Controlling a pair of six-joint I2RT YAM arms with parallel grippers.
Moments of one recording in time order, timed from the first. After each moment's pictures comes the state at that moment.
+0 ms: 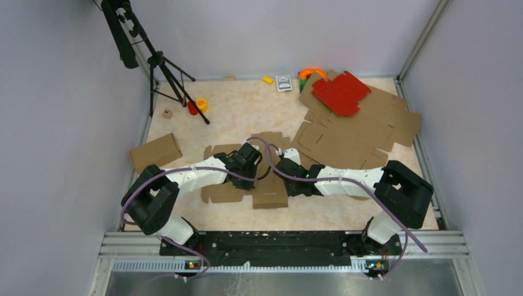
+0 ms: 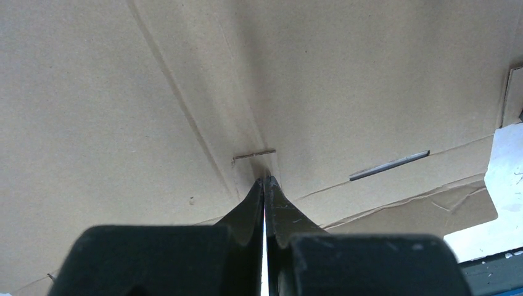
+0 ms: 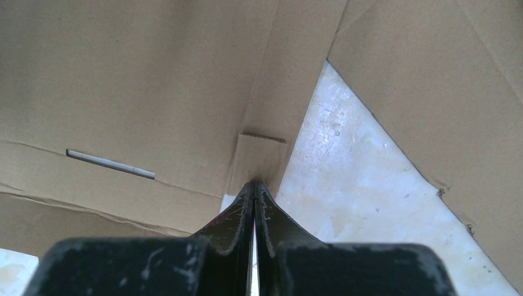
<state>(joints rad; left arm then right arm) -0.74 1.52 0.81 -0.48 -0.04 -0.52 1.02 1.59 0.83 -0.36 0.34 0.60</state>
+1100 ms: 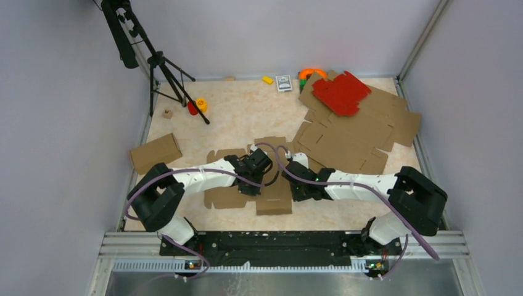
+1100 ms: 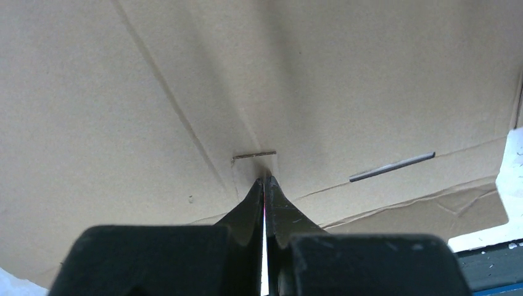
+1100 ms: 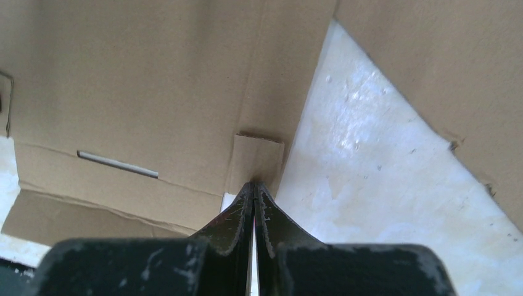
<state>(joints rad) -0.86 1.56 0.87 -0.56 -0.09 -0.60 1.01 1.48 0.74 -0.37 0.28 0.67</state>
